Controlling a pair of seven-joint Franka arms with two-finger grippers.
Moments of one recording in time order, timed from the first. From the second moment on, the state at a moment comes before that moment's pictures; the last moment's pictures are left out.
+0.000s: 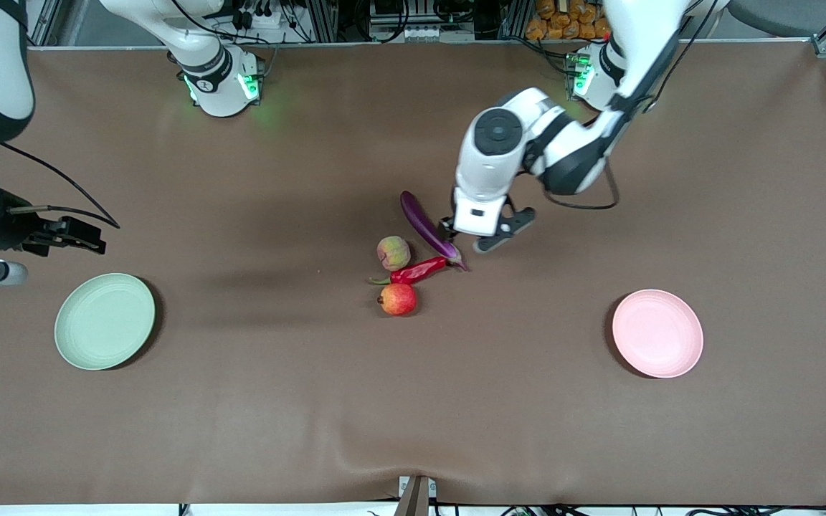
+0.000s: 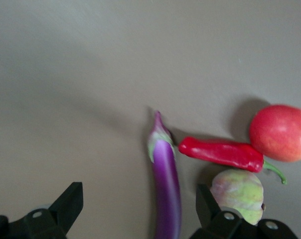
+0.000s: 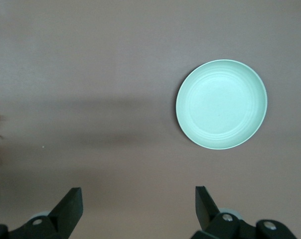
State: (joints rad) left arm -0.28 0.44 -0.51 -1.86 0.21 2.25 -1.48; right arm 0.02 0.17 -0.04 -1.55 0.00 1.67 -0.05
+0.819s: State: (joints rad) left arm -0.39 0.64 -0.51 -1.85 0.33 2.39 -1.62; right arm 0.11 0.19 -0.03 -1.53 0.04 1.67 0.15
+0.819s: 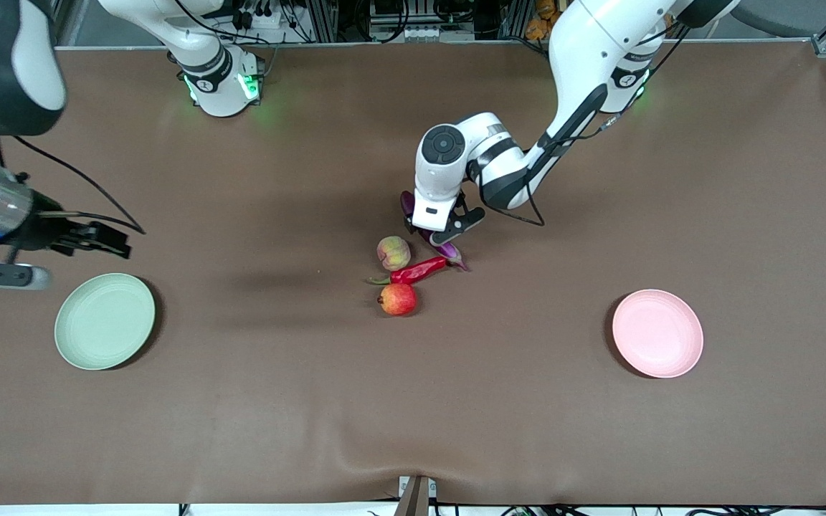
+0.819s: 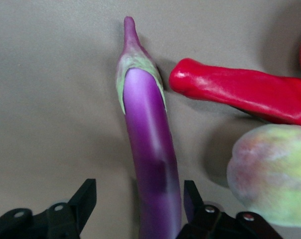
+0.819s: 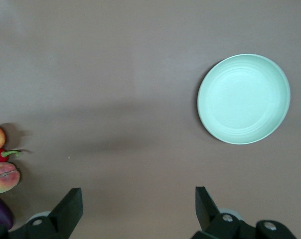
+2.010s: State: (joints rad) left arm -0.39 0.71 -0.50 -1.78 0.37 2.37 -1.63; right arm 0.42 0.40 -0.04 -1.53 0.14 1.85 0.70
